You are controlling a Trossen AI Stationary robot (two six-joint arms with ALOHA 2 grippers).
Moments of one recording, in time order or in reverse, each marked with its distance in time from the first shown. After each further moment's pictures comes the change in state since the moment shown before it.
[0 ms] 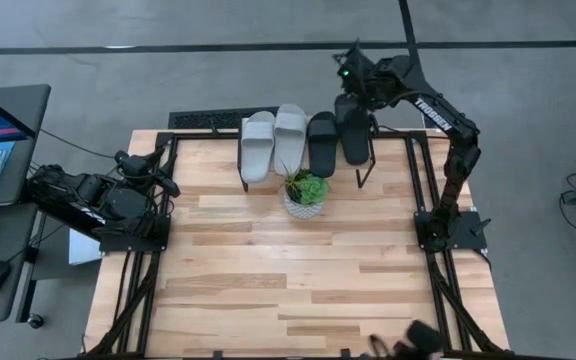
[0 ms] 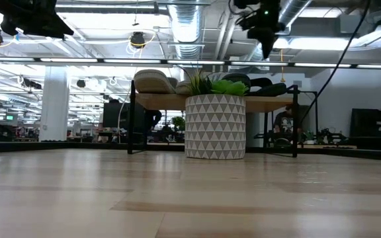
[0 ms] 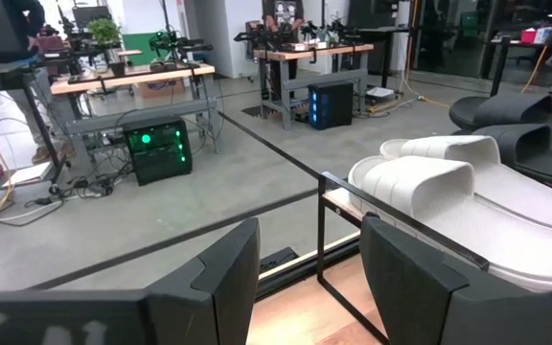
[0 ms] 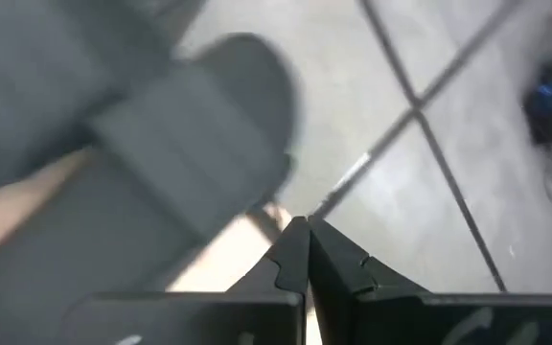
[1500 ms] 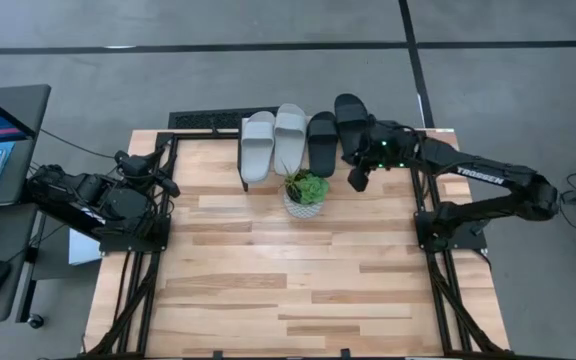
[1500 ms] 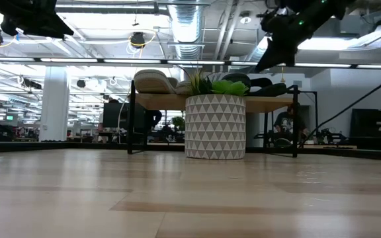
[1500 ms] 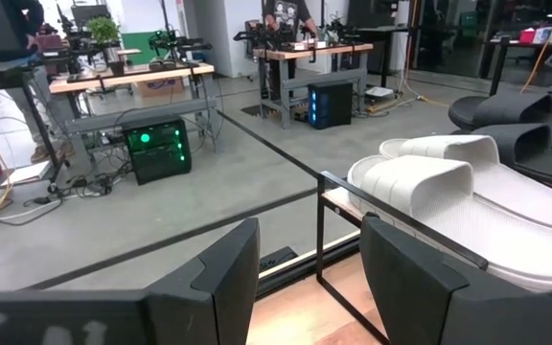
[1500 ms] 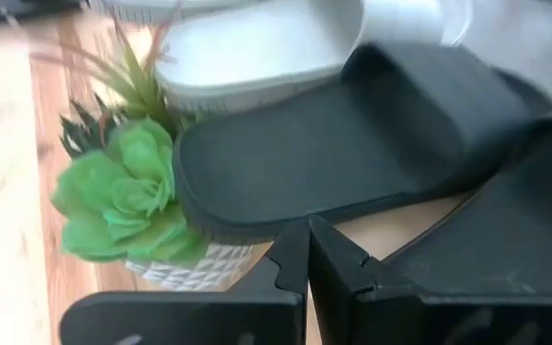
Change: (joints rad) left arm 0.000 0.000 0.000 -0.002 0.003 -0.004; right arm 0.182 -0.711 -1.243 1.083 -0.509 0.091
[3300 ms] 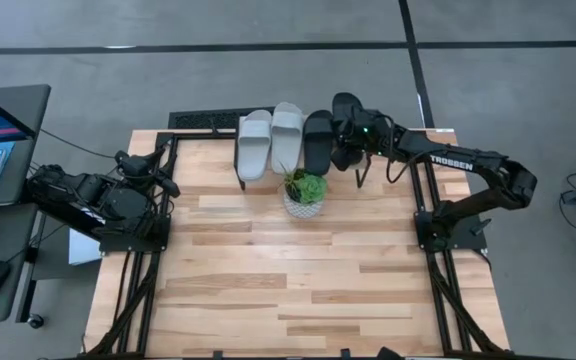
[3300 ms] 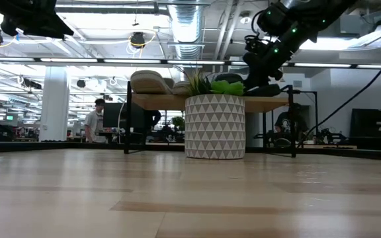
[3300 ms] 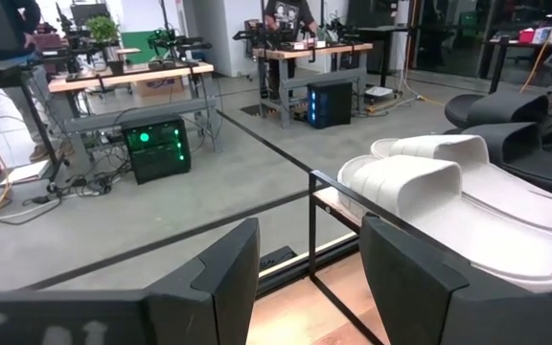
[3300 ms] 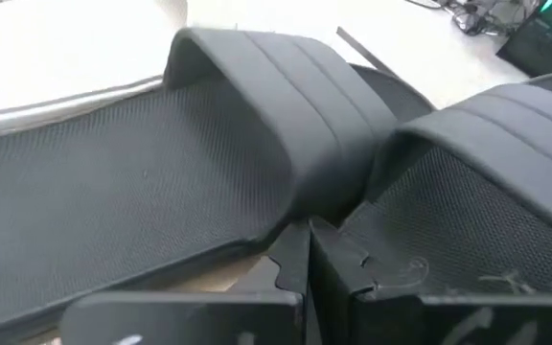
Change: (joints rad) left arm 0.000 0.000 0.000 -0.002 0.002 -0.004; right arm -0.118 0.228 0.003 0.261 0.135 -0.052
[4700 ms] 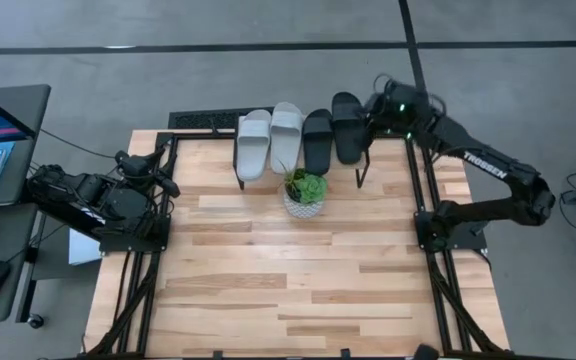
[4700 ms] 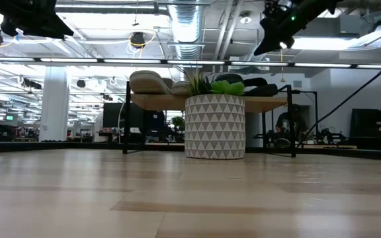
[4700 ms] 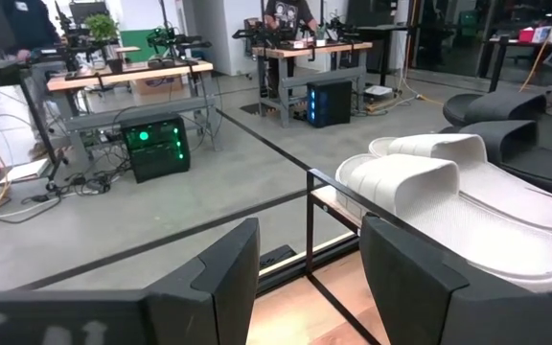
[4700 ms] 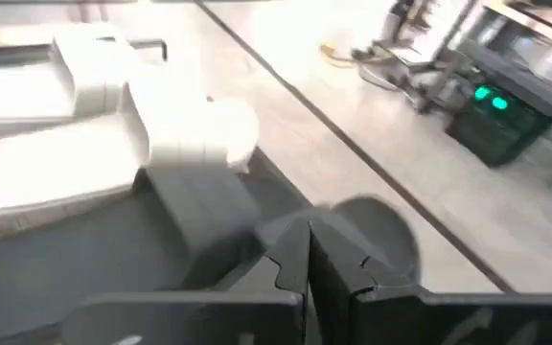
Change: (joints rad) left arm 0.000 0.000 0.000 -0.009 0.003 -0.011; right arm -0.108 -0.195 0.150 -0.162 -0.052 -0.142
